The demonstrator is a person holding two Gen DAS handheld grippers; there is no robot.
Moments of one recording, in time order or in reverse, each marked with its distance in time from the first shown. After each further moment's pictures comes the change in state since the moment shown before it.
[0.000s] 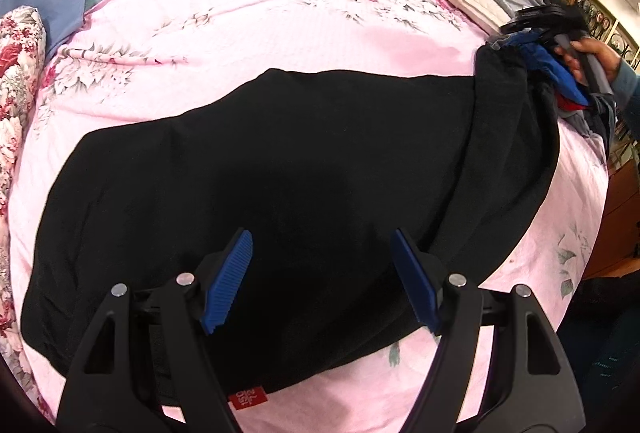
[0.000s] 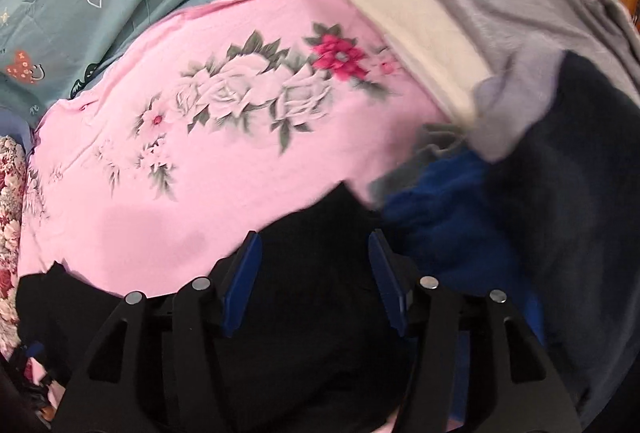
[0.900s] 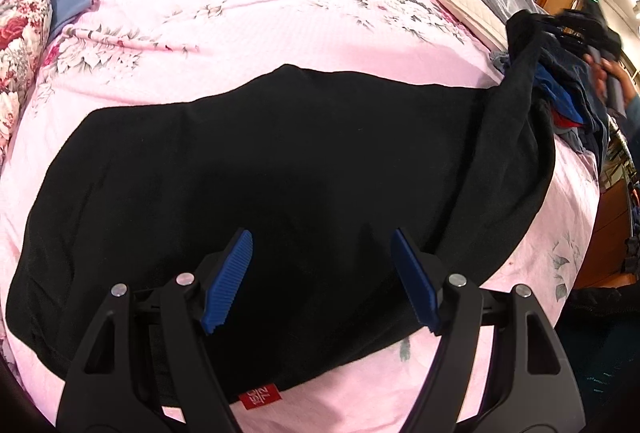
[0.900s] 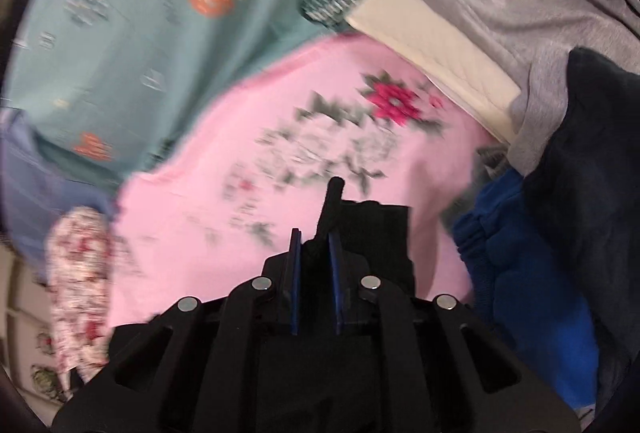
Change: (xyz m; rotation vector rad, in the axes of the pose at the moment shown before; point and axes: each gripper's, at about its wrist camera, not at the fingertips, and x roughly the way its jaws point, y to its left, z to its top) left arm -0.002 0.017 -0.009 -0.049 -0.020 -0.037; right arm -0.076 -0.016 -0.014 0.147 -0.231 0.370
